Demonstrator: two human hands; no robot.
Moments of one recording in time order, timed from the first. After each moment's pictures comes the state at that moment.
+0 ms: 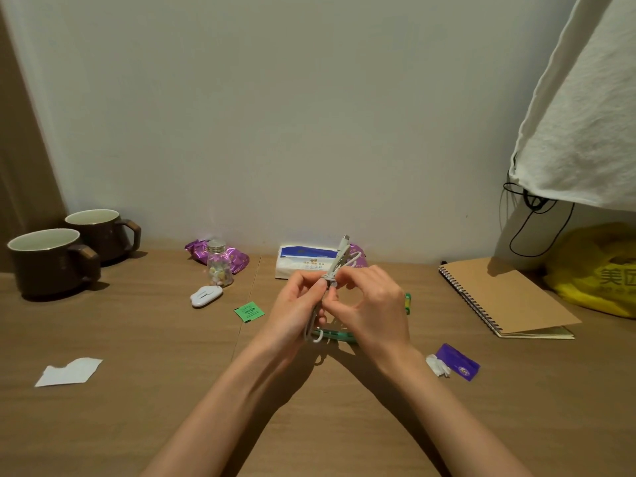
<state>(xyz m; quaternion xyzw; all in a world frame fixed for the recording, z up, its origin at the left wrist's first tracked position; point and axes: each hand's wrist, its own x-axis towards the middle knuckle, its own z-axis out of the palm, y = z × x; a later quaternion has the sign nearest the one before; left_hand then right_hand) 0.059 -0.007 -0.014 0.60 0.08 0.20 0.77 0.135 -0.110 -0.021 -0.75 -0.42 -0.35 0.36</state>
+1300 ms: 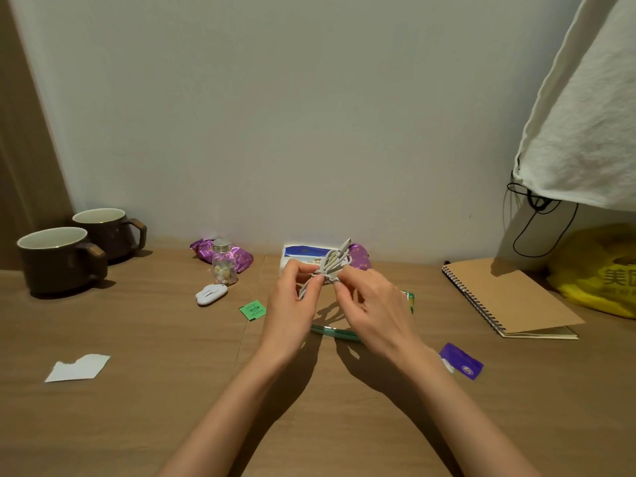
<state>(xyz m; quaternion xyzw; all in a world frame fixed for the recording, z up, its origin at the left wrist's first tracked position) 0.060 0.000 -0.024 0.74 0.12 0.37 0.54 0.138 -0.118 -0.016 -0.79 -0.47 -0.22 0.32</state>
